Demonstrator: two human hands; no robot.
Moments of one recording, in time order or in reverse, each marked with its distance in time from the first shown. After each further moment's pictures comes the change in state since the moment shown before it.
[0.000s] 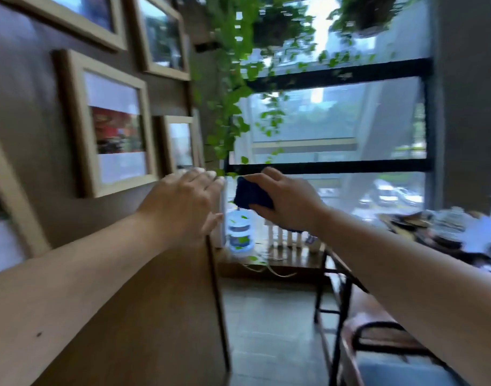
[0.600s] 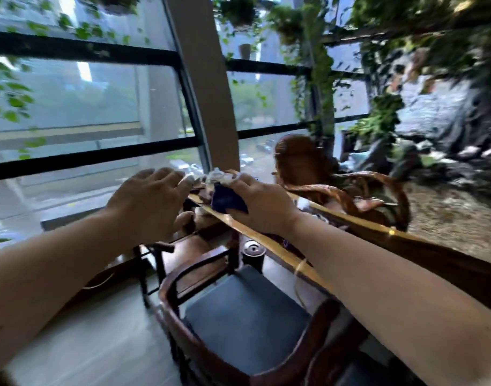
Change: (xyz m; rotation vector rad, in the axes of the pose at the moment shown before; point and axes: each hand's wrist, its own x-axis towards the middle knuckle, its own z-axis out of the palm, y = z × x) left_hand 0.066 0.229 -0.074 -0.425 0.348 0.608; right_hand -0.285 -0.006 -0.189 -0.479 -0.215 0.709
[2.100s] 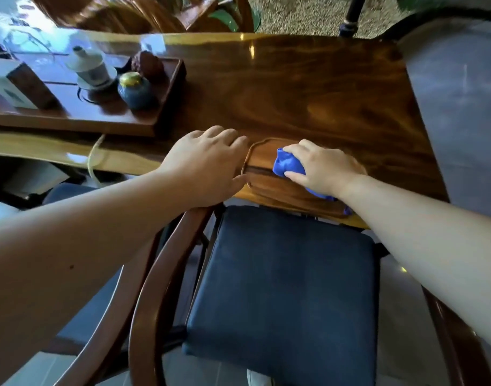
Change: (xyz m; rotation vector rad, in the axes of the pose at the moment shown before) left_hand 0.215 0.567 0.202 -0.565 -0.137 0.728; right_hand -0.554 0.331 0.128 -0.168 -0.482 0.966
